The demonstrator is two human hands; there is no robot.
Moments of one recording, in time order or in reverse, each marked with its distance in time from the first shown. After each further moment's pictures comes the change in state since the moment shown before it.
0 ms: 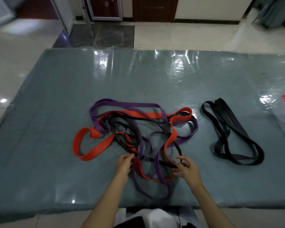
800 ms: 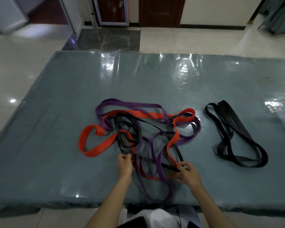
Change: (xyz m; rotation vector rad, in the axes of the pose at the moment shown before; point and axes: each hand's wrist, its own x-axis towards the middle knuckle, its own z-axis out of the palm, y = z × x) left_hand -0.012 -0.015 -0.009 0.005 0.164 0.115; right_hand -0.018 0.001 0.004 -0.064 -0.001 0.168
